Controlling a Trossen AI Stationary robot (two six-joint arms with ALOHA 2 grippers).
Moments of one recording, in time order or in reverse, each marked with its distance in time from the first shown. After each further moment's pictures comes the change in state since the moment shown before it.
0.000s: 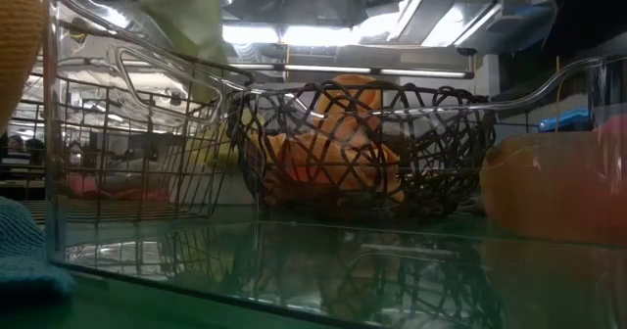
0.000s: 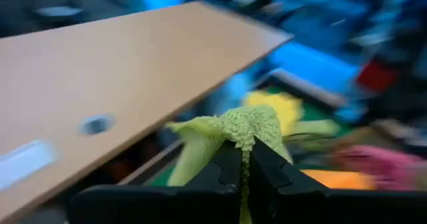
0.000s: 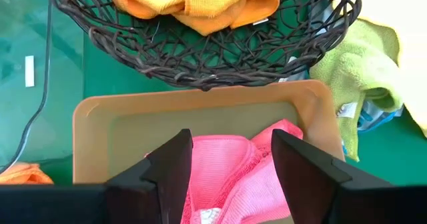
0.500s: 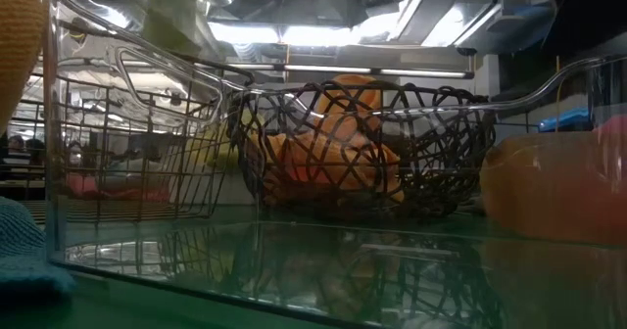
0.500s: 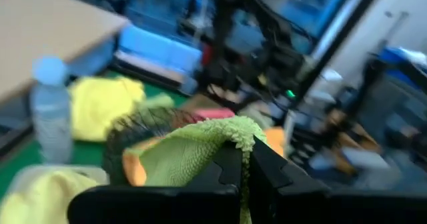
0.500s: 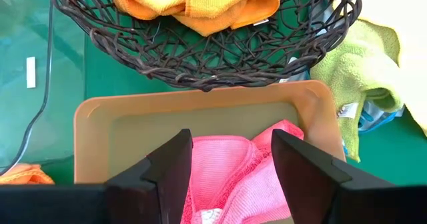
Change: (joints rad) left arm -0.216 -0.094 0.005 -0.026 0.402 -0.115; right arm 0.000 0.000 0.000 0.003 0.001 0.003
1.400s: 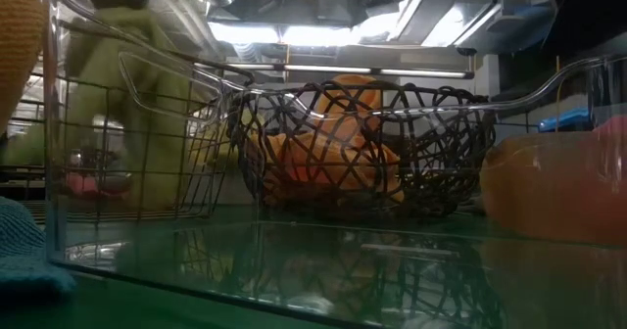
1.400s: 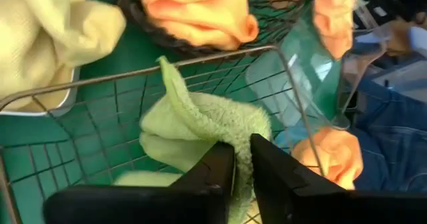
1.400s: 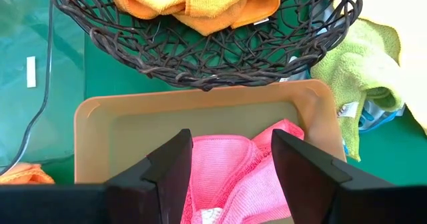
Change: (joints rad) left arm -0.253 0.216 -0.240 -0.210 -0.140 -0.127; right arm 0.000 0.000 0.000 -0.001 -0.003 0.001
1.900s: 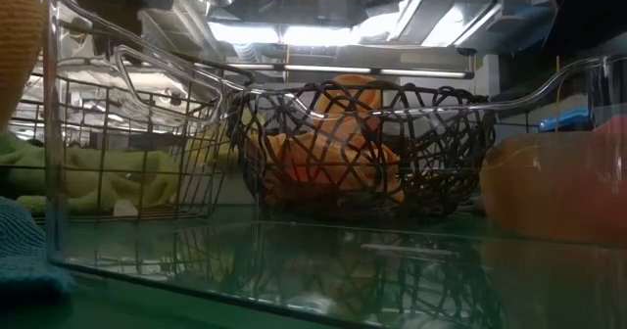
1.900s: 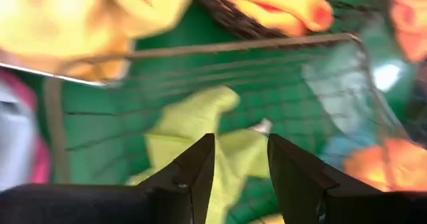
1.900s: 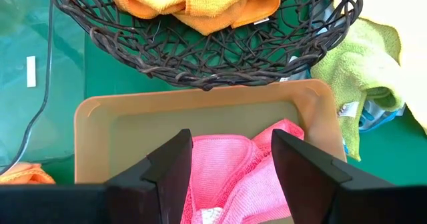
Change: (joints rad) left arm 0.001 0.010 -0.082 -0.011 -0.158 -0.045; right arm 0.000 0.000 0.000 0.000 -0.002 0.000
